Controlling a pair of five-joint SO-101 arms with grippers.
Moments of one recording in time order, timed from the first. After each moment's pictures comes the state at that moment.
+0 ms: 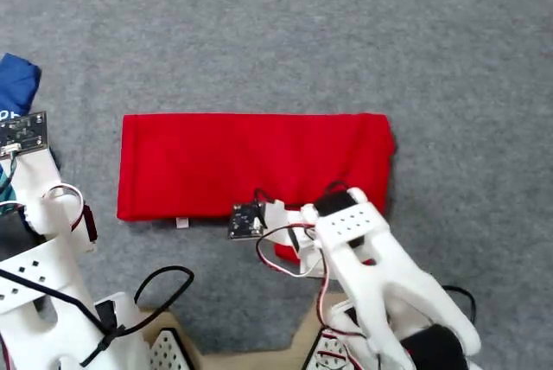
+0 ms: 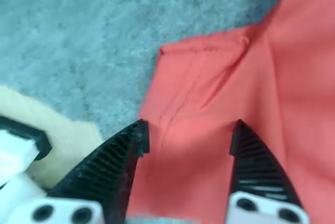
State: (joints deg) left arm -29.2 -54.5 35.3 100.2 -17.3; right arm -25.6 -26.9 66.2 62.5 51.6
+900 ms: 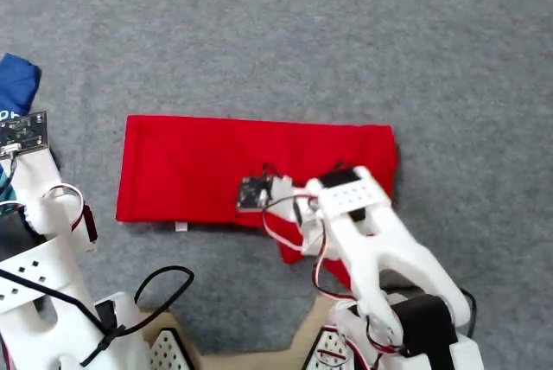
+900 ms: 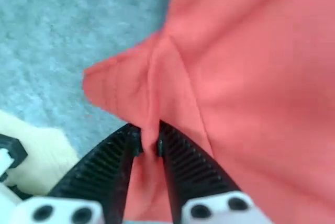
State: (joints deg) left arm -29.2 -54.5 35.3 100.2 -17.3; right arm -19.1 -17.9 55.9 63.4 51.6
